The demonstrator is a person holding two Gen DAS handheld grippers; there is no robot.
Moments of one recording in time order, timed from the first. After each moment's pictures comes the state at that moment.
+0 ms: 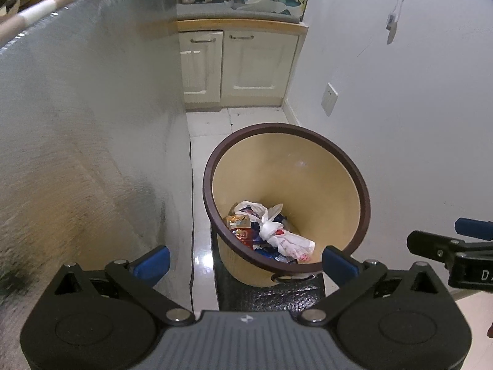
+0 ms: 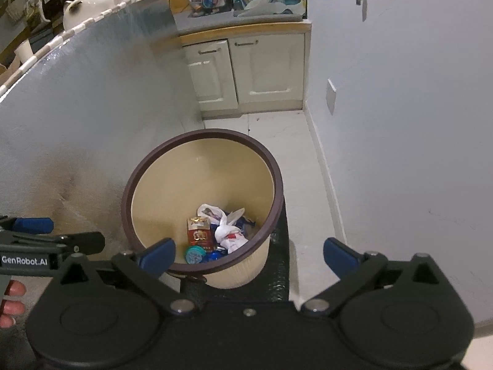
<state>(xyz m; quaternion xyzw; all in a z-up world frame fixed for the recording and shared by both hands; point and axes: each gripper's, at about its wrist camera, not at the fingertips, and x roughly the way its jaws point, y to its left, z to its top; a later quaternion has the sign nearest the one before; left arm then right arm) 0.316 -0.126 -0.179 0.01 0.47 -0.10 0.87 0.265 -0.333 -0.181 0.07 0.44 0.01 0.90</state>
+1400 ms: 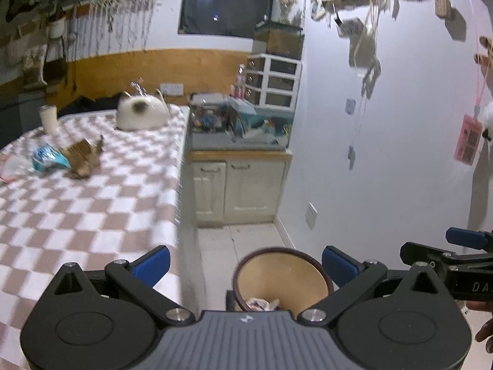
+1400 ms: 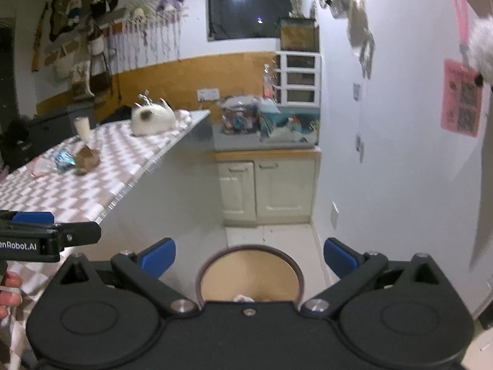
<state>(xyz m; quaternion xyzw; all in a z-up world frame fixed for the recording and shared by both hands) 0.179 -0.049 -0.003 -0.01 0.25 -0.12 0.96 0.126 -0.269 -0.017 0.03 0.22 0.02 0.97</state>
